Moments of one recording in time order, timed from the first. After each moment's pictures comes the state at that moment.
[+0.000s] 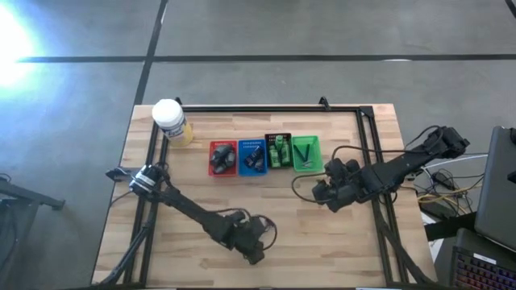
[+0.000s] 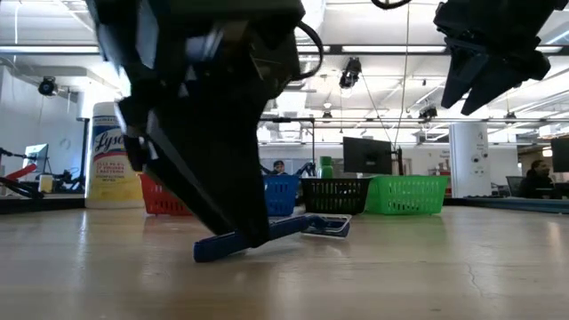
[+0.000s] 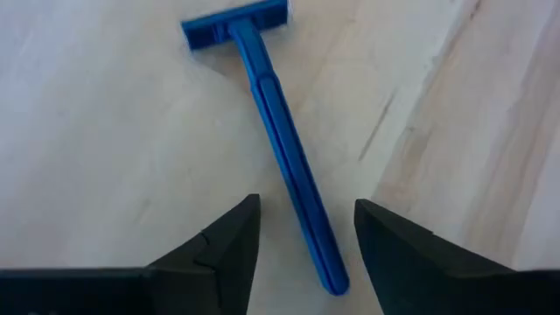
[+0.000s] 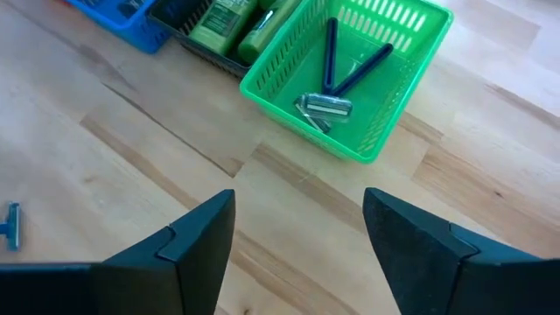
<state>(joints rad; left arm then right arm) -0.53 2.05 1.41 -0.47 -0.21 -1.03 0.43 1.26 0.94 -1.05 0.61 1.36</state>
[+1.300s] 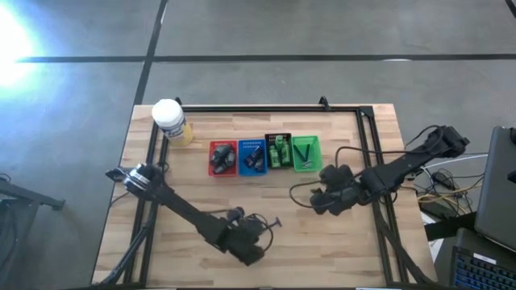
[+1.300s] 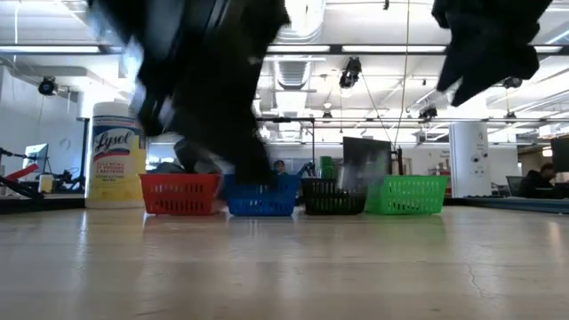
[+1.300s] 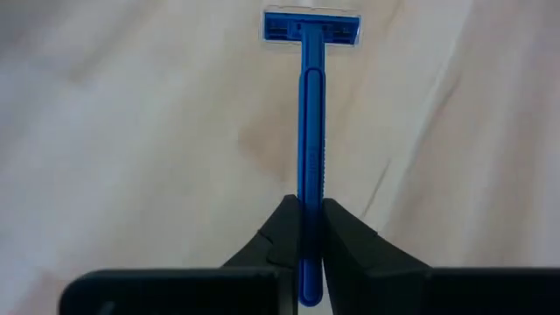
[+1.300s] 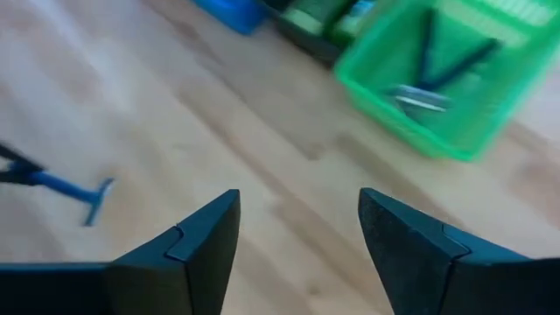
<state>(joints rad) -0.56 1.99 1.38 -0.43 -0.49 -0.97 0.46 1.26 0.94 -0.88 0.53 1.23</state>
